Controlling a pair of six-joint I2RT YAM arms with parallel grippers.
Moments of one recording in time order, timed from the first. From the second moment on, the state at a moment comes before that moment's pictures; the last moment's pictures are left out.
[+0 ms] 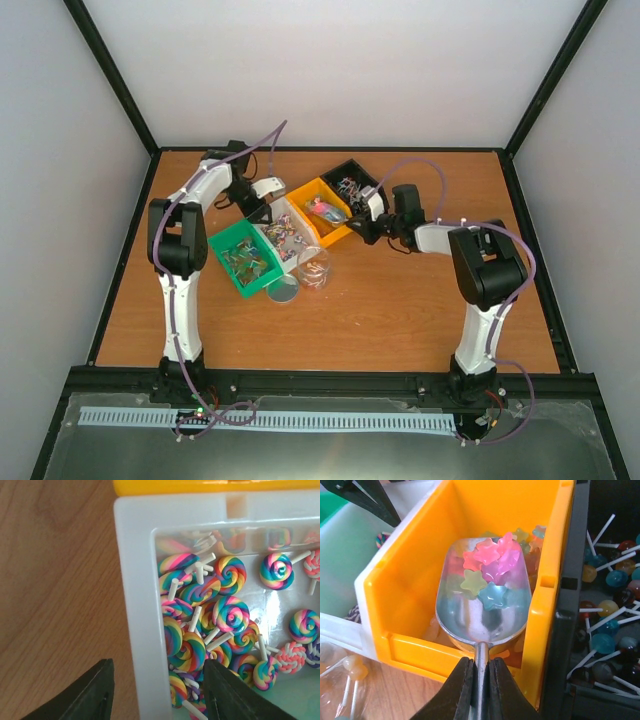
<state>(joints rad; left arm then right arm) -0.15 2.22 1.86 -1.05 0.36 0.81 0.31 1.94 1.02 0.27 -0.69 -0.16</state>
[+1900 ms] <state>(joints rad) -0.07 2.08 1.78 -0.94 0.61 0.56 0.30 1.52 1.23 -0.83 -0.87 -1.02</state>
